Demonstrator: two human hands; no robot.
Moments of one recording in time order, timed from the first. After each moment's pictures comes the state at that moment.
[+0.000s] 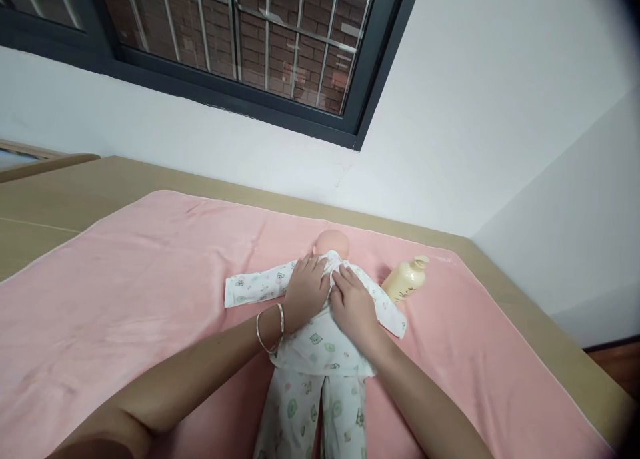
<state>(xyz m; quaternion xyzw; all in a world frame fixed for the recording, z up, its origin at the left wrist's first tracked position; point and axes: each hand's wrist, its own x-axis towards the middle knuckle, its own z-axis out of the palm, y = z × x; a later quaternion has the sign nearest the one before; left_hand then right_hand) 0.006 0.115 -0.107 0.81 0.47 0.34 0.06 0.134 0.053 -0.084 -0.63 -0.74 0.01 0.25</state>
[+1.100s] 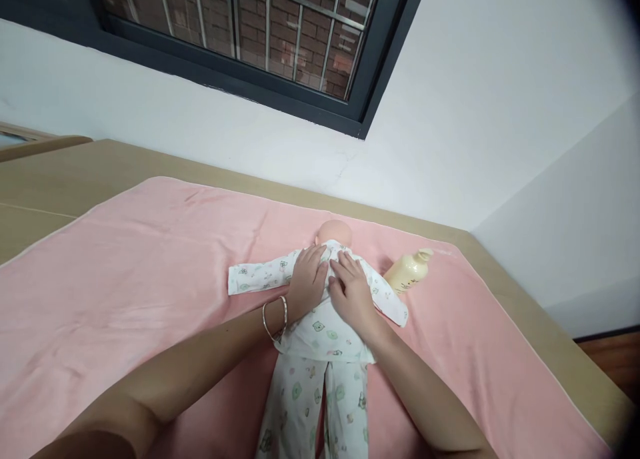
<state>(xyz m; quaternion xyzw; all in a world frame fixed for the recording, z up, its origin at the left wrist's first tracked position) 0.004 0.116 -0.126 0.75 0.41 0.49 0.15 0.132 0.057 -0.091 -0.59 -0.75 0.03 0.30</state>
